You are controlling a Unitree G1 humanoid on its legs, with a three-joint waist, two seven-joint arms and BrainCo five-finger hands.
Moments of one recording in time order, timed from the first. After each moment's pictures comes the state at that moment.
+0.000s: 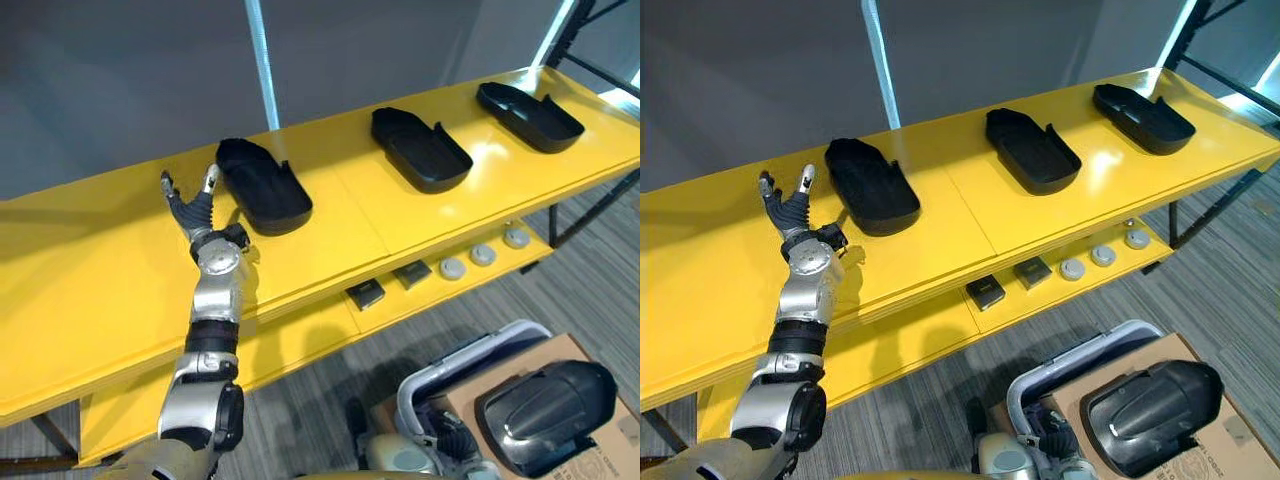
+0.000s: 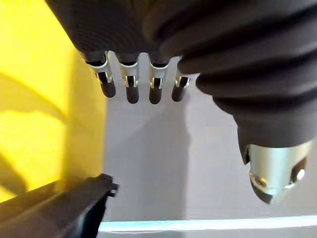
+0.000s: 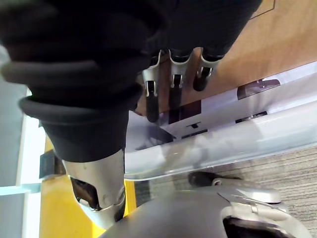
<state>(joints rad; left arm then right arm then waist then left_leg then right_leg) -0.41 0.00 0.02 0.12 0.22 0.01 0.58 0.24 -0.12 -0.02 0.76 -0.13 -0.09 -0.11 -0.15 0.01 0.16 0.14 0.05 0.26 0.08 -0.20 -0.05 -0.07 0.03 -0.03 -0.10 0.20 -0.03</state>
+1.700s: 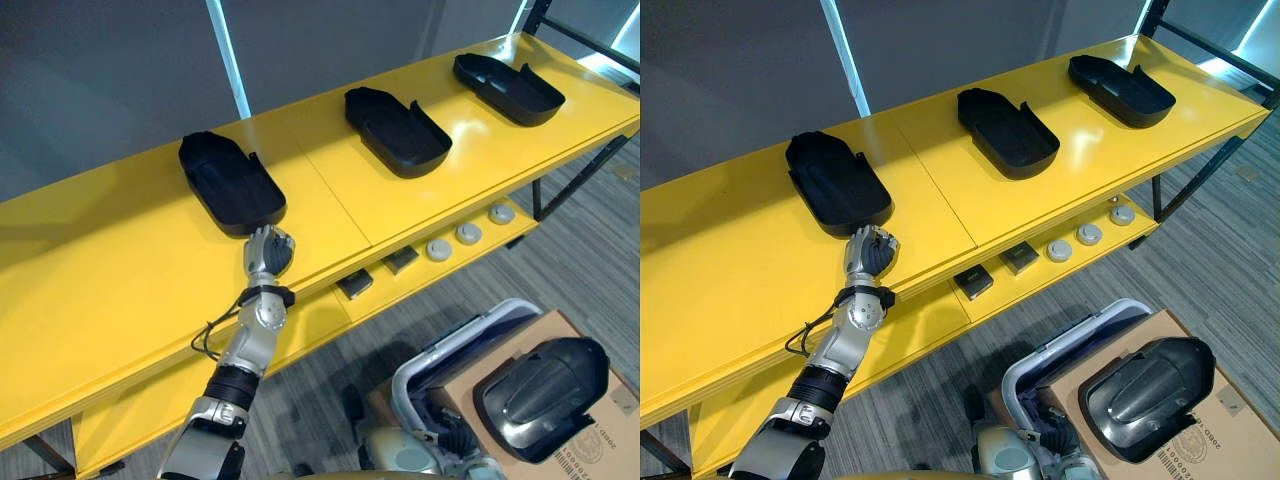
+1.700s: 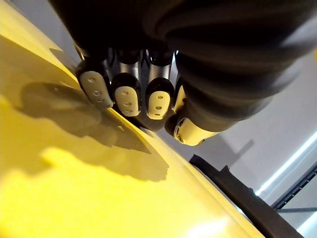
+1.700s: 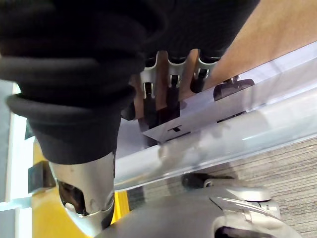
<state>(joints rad) -0.39 0.10 -0.14 0.40 0.64 0.06 0.42 0.21 -0.14 0.01 0.79 -0.13 -0.13 -0.10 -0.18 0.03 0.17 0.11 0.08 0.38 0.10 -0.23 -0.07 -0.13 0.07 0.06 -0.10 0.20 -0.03</state>
